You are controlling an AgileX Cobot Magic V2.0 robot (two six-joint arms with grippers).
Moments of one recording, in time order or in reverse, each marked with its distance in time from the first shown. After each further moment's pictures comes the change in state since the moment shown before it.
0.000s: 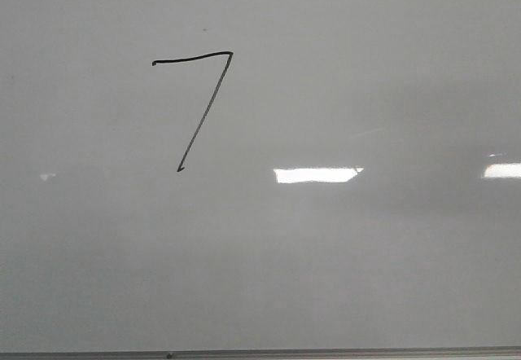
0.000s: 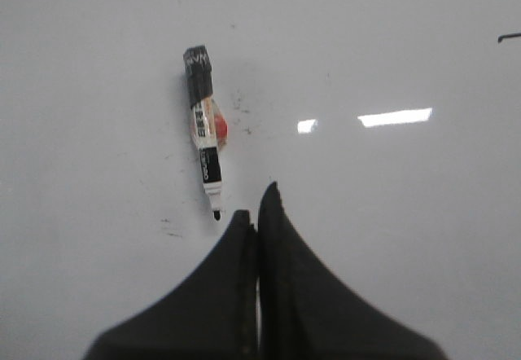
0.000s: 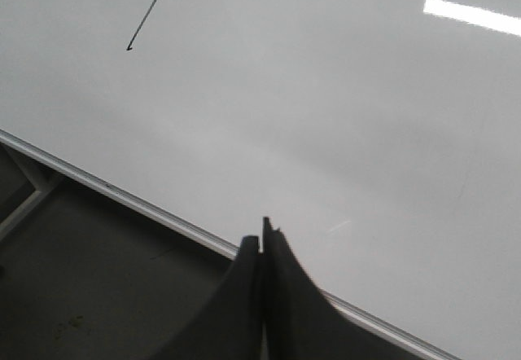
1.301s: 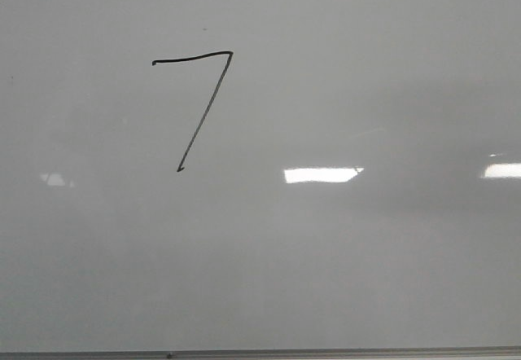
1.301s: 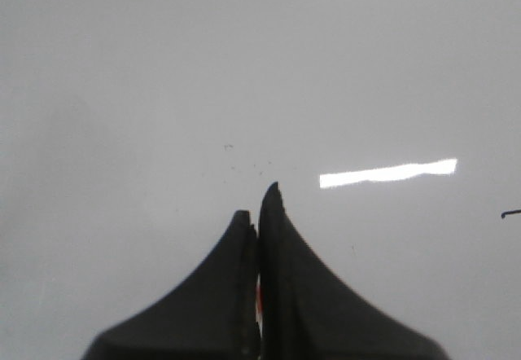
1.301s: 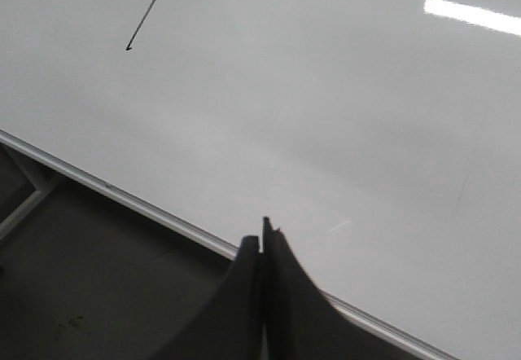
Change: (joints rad) left arm 0.101 0.261 -0.498 -0.210 0.104 0.239; right arm 0.000 0.000 0.000 0.000 0.000 0.000
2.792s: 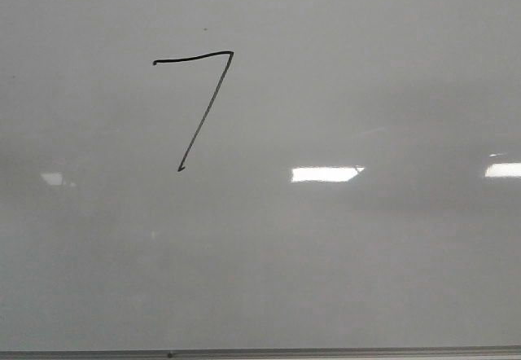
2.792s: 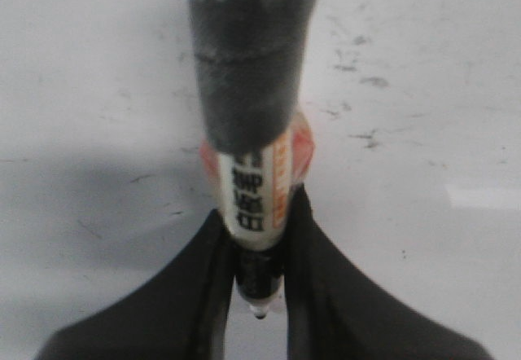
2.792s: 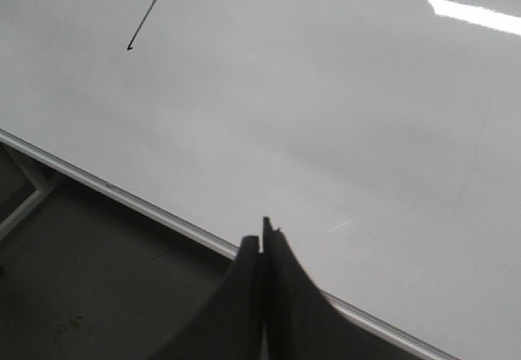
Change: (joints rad) left arm -0.002 1.224 -0.080 -0.043 -0.477 -0.003; right arm 0.000 0.000 0.000 0.000 0.000 -0.002
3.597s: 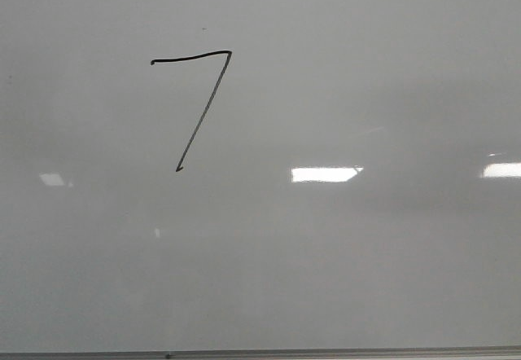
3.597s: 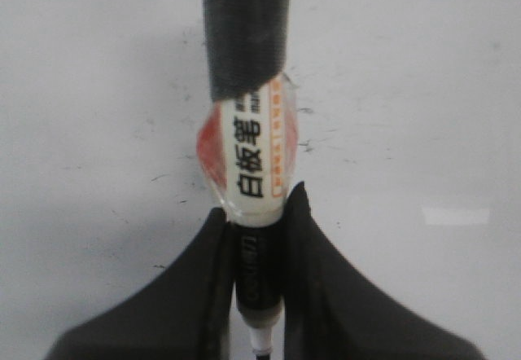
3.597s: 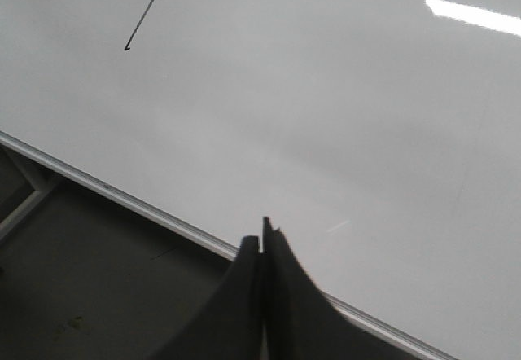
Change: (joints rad) left arm 0.000 -0.219 0.037 0.008 0.135 0.000; right arm 0.000 0.000 0.000 0.000 0.000 0.000
